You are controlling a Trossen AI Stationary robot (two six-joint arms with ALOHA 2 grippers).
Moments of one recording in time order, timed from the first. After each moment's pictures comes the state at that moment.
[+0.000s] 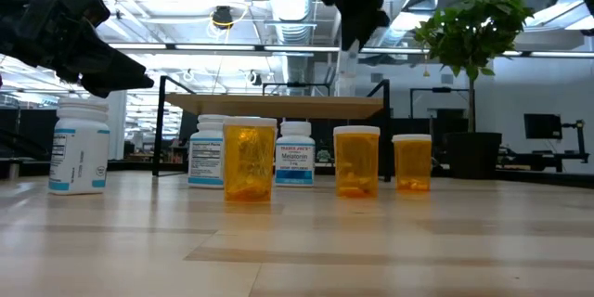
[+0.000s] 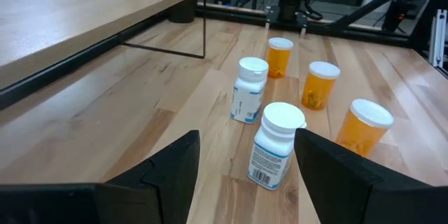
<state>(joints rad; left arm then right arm) -0.25 0.22 0.07 -0.12 -0.45 -0.22 -0.28 1.87 1.99 -1.35 0.09 0.23</state>
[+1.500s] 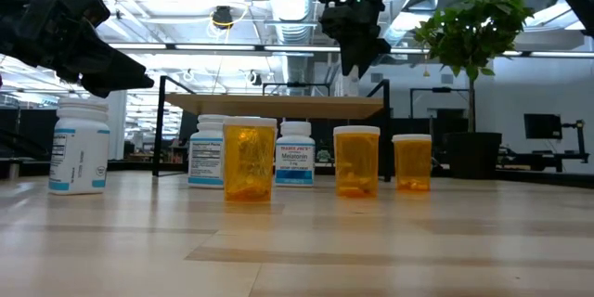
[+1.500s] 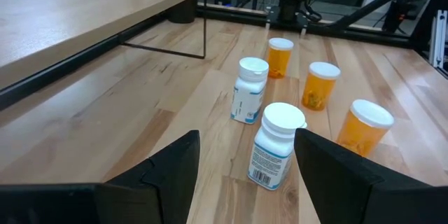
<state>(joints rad) -0.25 0.22 0.07 -0.12 -0.45 -0.22 -0.45 1.94 1.99 -1.33 0.00 0.21</state>
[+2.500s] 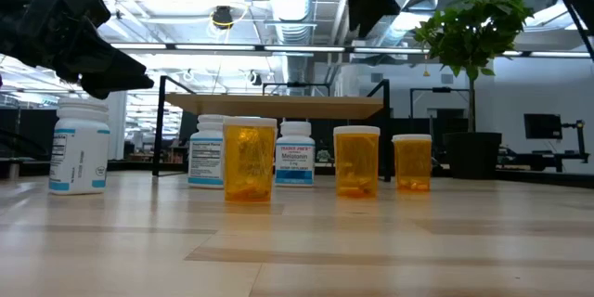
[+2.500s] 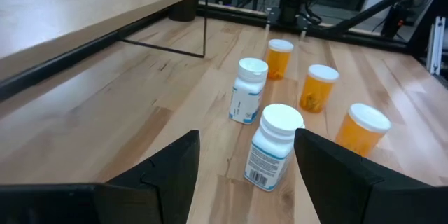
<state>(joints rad) -0.25 0.22 0.07 -0.12 -0.45 -0.26 -0.39 1.94 2.28 -1.57 0.00 0.27</state>
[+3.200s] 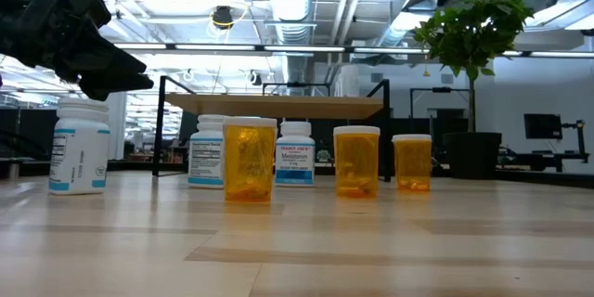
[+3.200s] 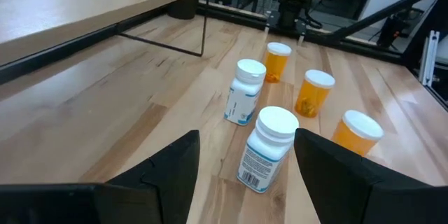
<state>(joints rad) -0.25 0.22 0.07 -0.12 -0.45 -0.31 0.00 1.38 1.60 -1.42 0.14 0.35</state>
